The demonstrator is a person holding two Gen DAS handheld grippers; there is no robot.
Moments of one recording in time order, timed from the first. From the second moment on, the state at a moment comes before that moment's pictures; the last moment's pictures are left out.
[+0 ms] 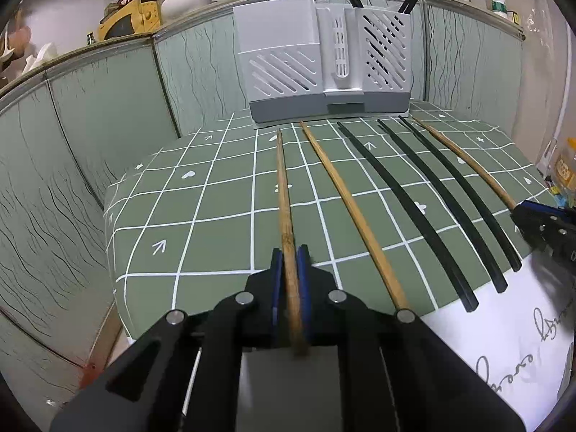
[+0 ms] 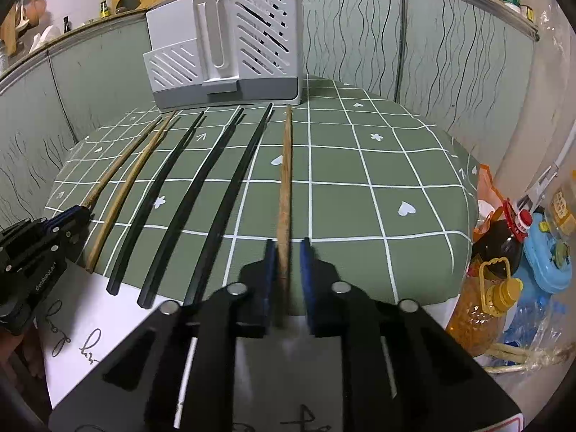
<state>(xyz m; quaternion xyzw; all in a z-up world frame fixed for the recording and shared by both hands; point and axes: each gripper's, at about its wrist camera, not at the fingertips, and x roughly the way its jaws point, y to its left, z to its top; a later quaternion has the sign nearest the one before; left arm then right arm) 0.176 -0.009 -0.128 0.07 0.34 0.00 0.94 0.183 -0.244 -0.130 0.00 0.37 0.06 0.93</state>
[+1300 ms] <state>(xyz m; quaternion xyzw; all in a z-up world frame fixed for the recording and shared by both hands) 0.165 0.037 -0.067 0.01 0.33 -0.05 0.94 0.162 -0.273 -0.065 0.02 0.34 0.09 0.94</state>
